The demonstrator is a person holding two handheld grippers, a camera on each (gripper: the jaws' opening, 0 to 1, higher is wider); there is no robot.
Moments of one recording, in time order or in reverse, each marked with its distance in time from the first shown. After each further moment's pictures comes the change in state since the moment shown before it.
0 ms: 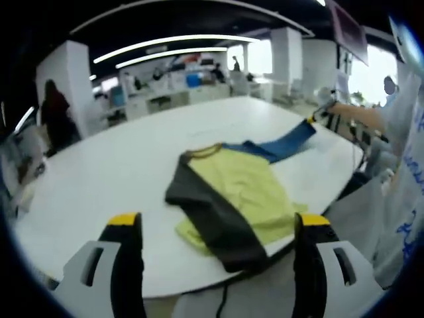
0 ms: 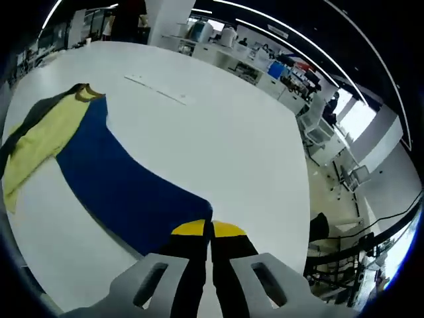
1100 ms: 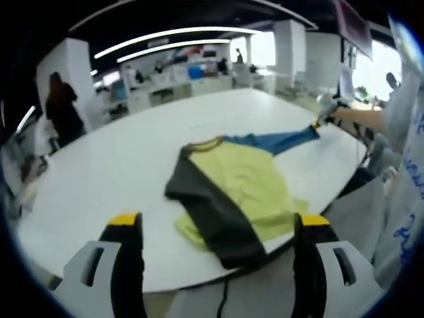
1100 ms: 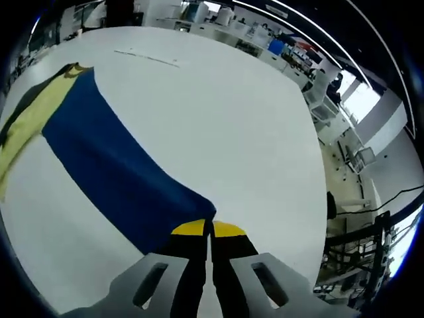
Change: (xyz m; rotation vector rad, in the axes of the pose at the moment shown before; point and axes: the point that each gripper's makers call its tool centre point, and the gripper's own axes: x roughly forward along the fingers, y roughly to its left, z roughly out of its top) left arm 0.002 -0.005 -0.003 0.002 0.056 0.020; right arm 0.037 0.010 -0.069 0.043 0.144 0.052
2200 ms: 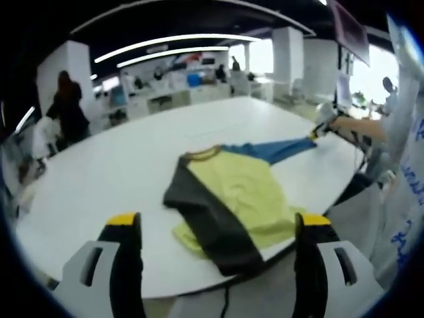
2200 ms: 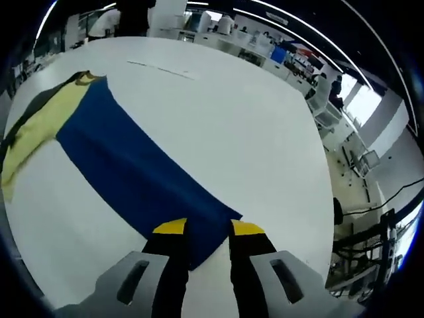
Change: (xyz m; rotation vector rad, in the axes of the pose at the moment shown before) left arm -0.002 0.000 0.014 -0.002 -0.064 -0.025; right arm -0.008 0.024 0.022 0.002 -0.132 0.030
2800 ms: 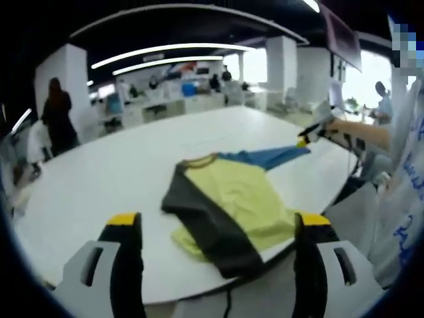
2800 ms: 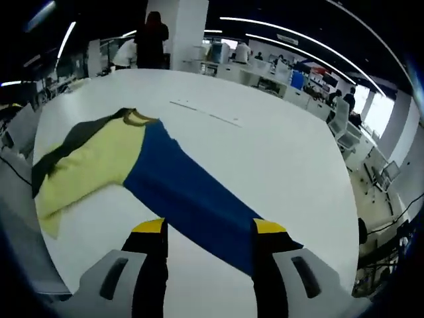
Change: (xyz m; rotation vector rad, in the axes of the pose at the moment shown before) left arm -0.011 0.005 -0.001 0.003 -0.073 -0.048; right arm -0.066 0.120 0.074 0.004 -0.192 0.180
